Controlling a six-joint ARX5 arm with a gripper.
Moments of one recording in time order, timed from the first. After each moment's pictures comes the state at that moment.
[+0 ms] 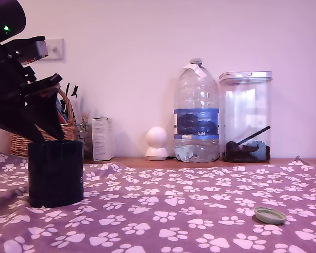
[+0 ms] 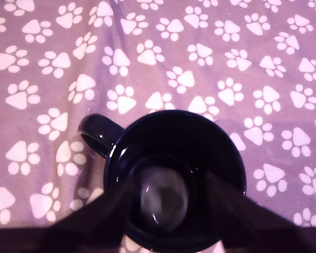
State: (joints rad) arm -0.27 1.43 0.87 -0.31 0.23 0.04
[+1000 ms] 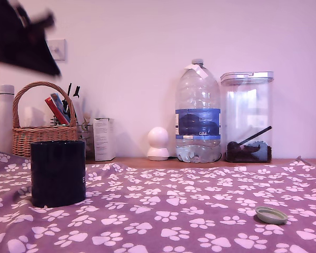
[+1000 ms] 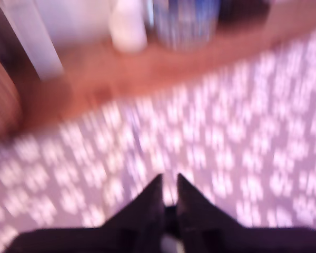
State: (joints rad) arm -0.27 1.10 0.79 -0.11 0.21 0.06
